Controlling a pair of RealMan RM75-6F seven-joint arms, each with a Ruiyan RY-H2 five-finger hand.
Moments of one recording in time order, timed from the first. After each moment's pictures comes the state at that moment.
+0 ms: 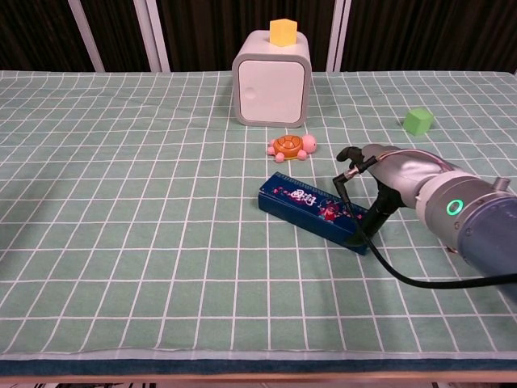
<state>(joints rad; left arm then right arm) -0.08 -1.12 -0.06 -1.67 1.42 1.48 0.13 0.69 -1.81 0.25 -1.75 -0.63 1.42 -0.83</state>
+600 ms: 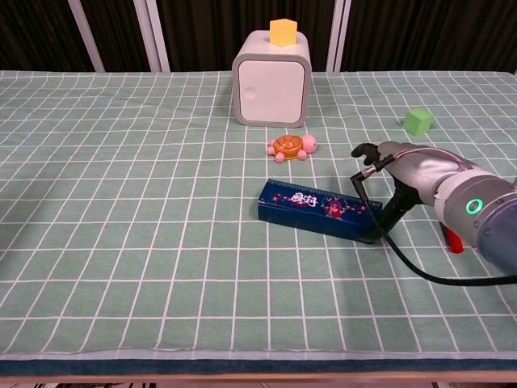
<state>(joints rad) -0.08 -1.12 -0.07 -1.68 1.41 1.48 0.13 0.66 -1.77 0.24 -1.71 -0.66 1.38 -0.79</state>
